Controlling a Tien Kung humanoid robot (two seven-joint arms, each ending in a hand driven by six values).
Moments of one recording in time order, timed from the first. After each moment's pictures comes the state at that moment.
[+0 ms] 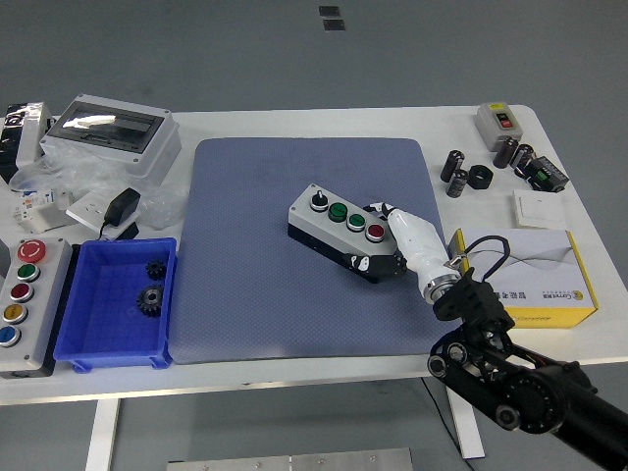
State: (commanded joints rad) left arm 0.01 0.08 -1.53 -0.18 1.57 0.06 0.30; right arm 0.38 -0.19 0.71 1.20 -1.86 -0.46 -0.25
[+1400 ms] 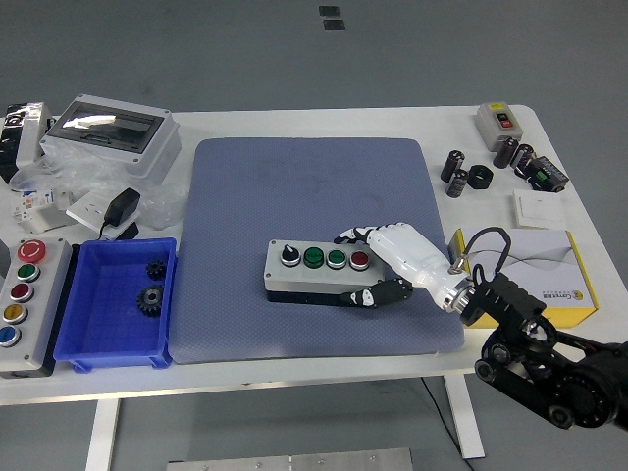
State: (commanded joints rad) left arm 0.01 0.08 -1.53 -0.18 1.57 0.06 0.30; right arm 0.45 -0.40 0.55 1.24 -1.88 -0.36 0.12
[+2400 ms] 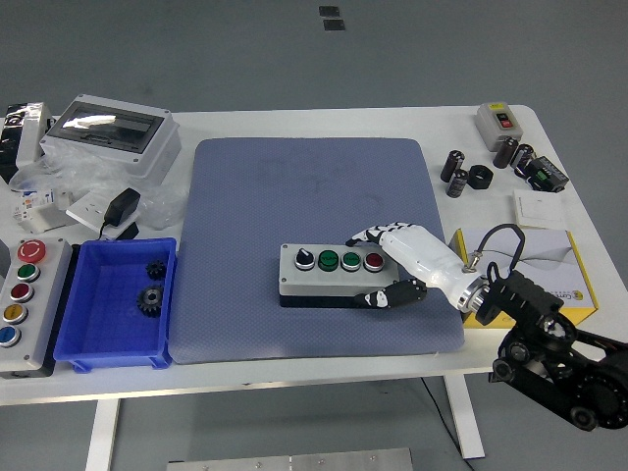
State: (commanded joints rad) left arm 0.01 0.08 -1.54 -0.18 1.59 0.05 0.30; right arm 0.44 -0.48 0.57 1.32 -1.86 -0.28 0.11
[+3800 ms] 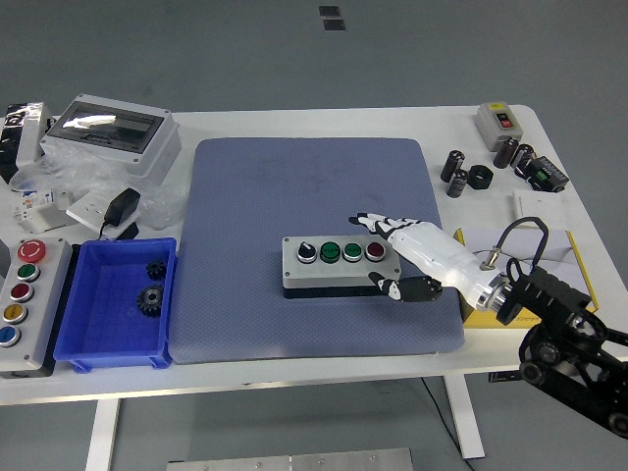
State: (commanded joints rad) left arm 0.00 0.08 -1.54 -0.18 1.61 0.04 0.30; right arm 0.40 -0.61 0.61 1.51 -1.81 -0.24 0.11
